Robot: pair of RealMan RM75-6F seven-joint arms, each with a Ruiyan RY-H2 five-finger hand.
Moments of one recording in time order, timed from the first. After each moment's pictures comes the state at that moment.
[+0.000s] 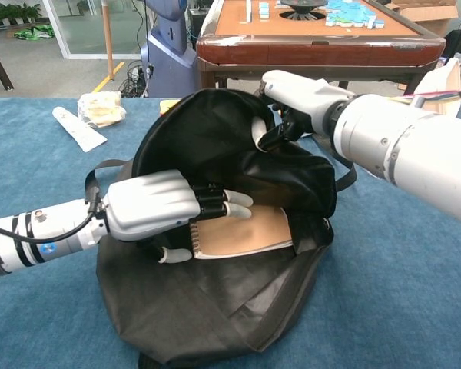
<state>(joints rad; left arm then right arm) -0.82 -2.00 0.15 -0.47 1.91 1.31 -0.25 0.84 -1.67 0.28 -1.78 -0.79 1.18 -0.55</state>
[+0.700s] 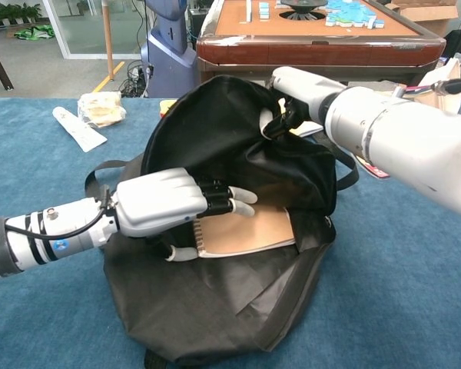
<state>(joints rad) -0.84 -2.03 0.15 -0.45 1.85 1.29 -0.28 0.88 -1.71 0.36 -1.66 -0.66 1.15 -0.54</state>
